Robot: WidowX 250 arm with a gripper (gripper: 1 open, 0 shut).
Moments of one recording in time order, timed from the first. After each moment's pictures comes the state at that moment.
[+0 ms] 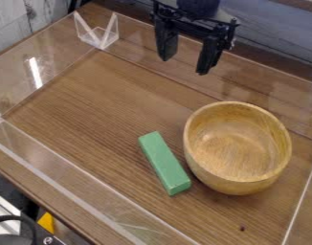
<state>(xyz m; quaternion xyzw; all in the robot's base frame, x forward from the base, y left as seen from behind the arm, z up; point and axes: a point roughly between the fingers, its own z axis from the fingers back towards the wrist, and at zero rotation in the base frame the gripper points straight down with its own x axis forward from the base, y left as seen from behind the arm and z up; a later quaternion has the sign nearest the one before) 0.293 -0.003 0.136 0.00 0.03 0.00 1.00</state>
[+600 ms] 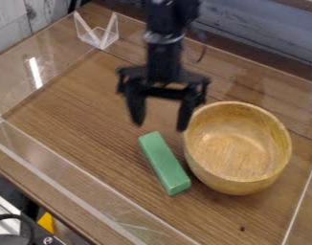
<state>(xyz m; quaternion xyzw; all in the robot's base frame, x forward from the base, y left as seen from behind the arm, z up) 0.234 0.003 0.082 -0.03 0.05 0.22 0.97</state>
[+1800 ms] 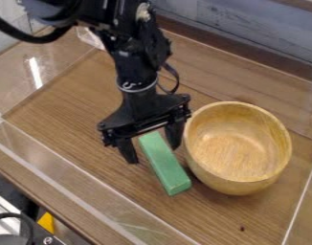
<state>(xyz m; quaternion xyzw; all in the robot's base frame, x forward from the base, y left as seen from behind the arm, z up) 0.215 -0.004 0.060 -0.06 -0.02 0.45 0.89</state>
